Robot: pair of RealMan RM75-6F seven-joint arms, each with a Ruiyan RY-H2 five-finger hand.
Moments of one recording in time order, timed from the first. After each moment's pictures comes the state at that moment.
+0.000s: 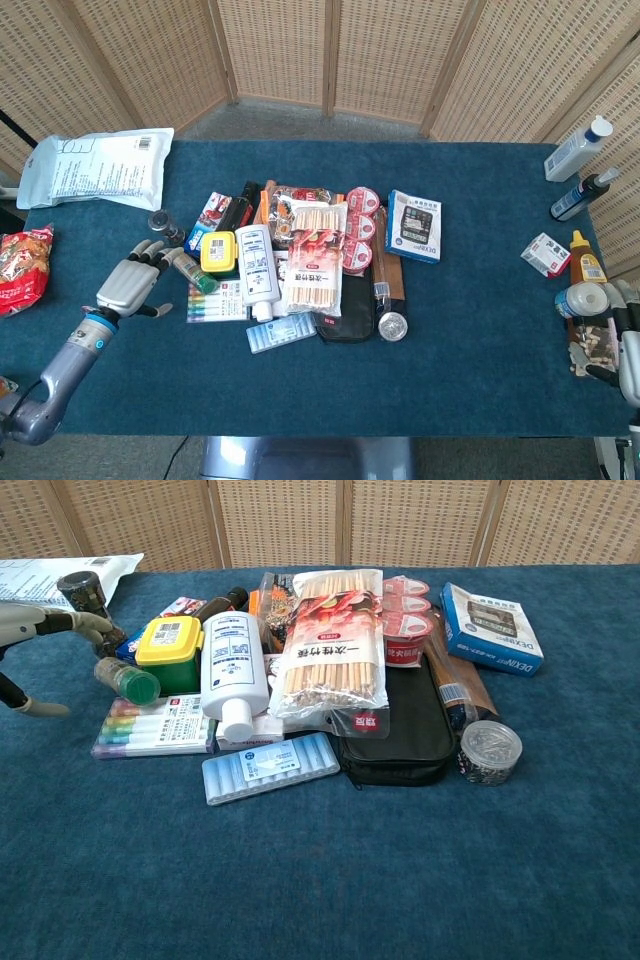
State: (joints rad) left arm -0.55 -1.37 -0.09 -1.30 1.40 0.91 0.04; right arm 0.03 -1.10 0.12 -1.57 -1.40 1.56 -0.12
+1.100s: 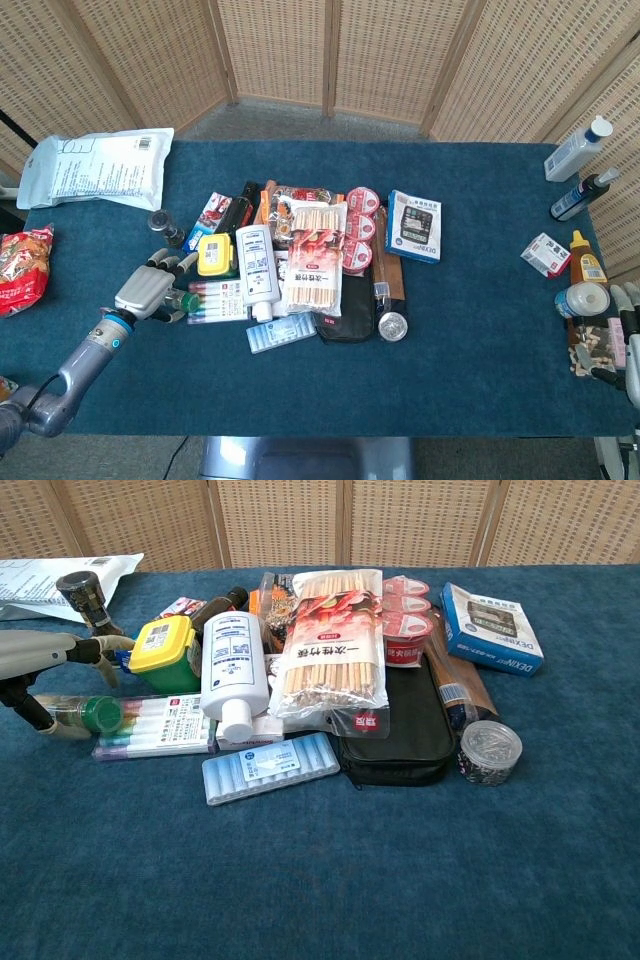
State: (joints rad) left arm -0.60 -1.43 -0.03 -1.24 1.39 0.86 -0.02; right arm 0.01 -1.09 0.12 -1.58 -1.40 1.57 -0.10
